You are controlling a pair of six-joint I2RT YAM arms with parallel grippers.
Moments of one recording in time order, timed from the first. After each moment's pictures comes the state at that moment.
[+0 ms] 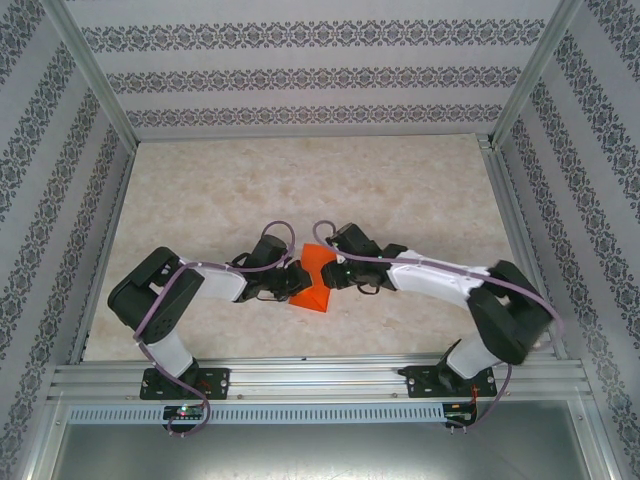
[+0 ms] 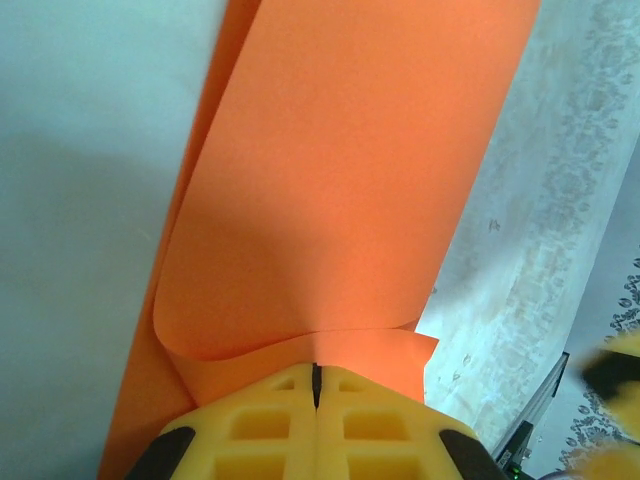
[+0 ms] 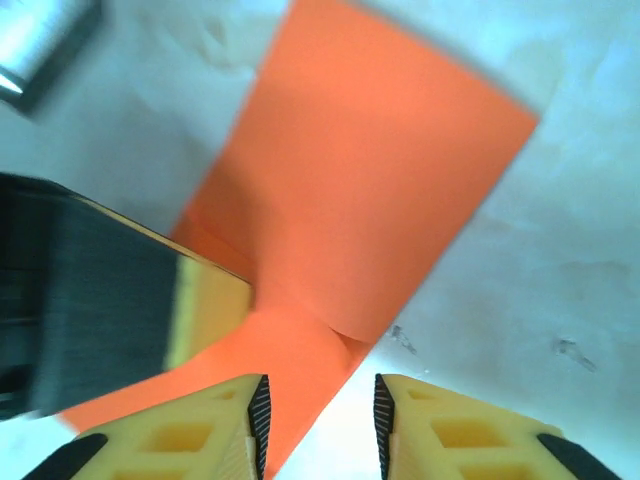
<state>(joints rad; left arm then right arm) -0.60 1.69 0.62 0.24 0.44 -1.07 0.76 1.48 0.85 -0.33 -0.10 0.48</state>
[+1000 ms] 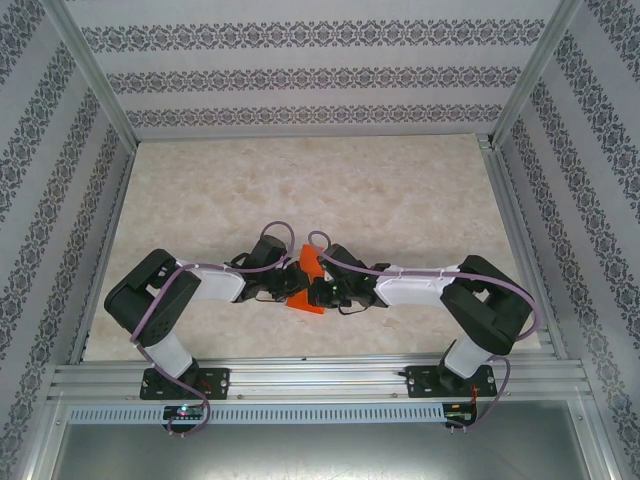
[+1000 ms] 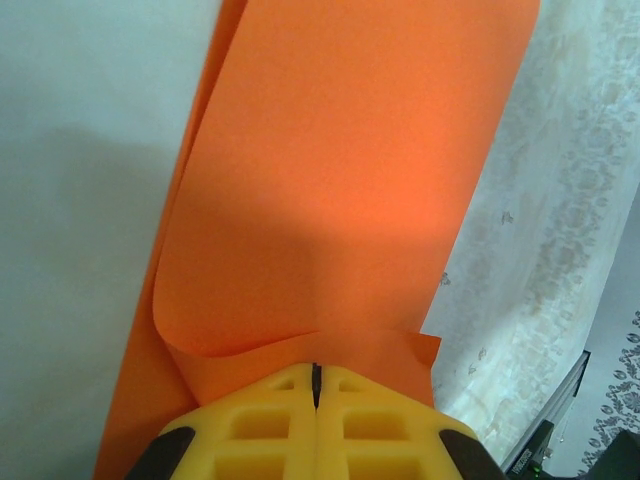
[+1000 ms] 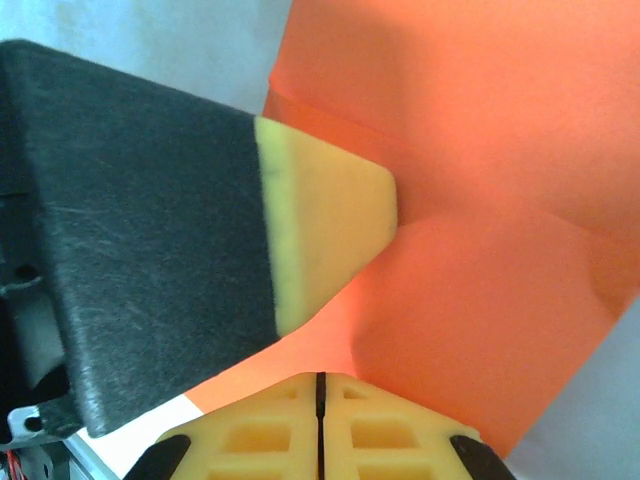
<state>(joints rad) -0.60 1.68 0.62 0.21 0.42 -1.04 0.87 1.63 0.74 -0.06 -0.29 0.89</state>
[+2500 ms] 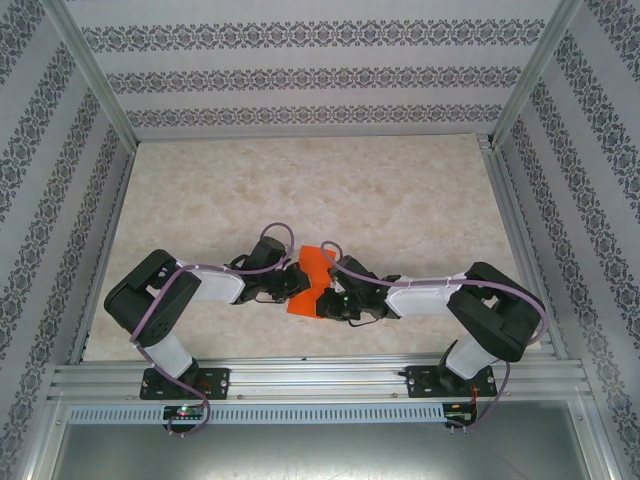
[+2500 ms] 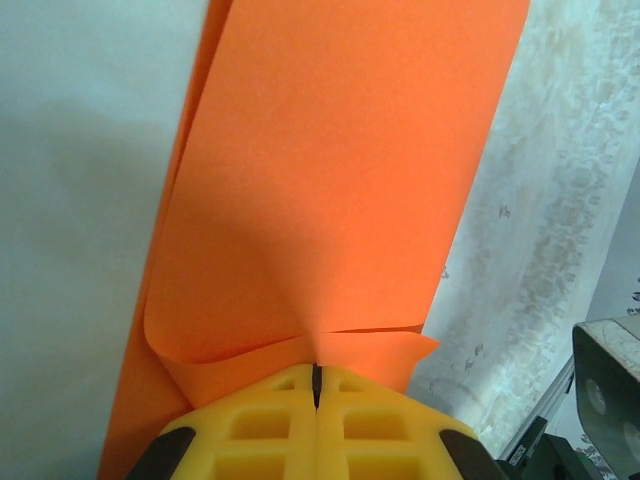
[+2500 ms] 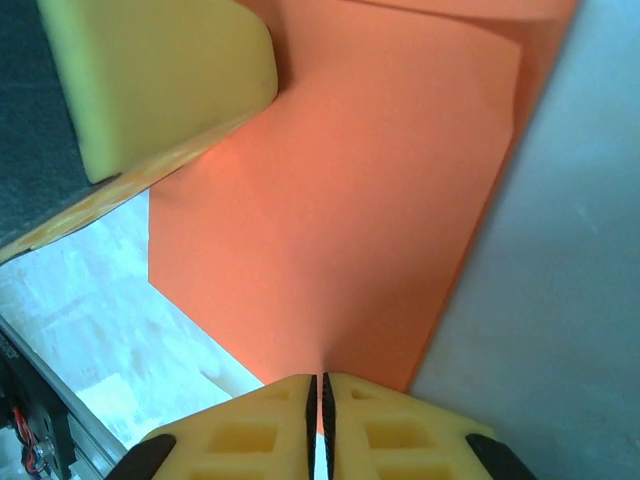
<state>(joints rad) -0.61 1.68 0.60 0.24 0.43 -1.05 0.88 1.56 0.58 0.03 -0.35 0.97</state>
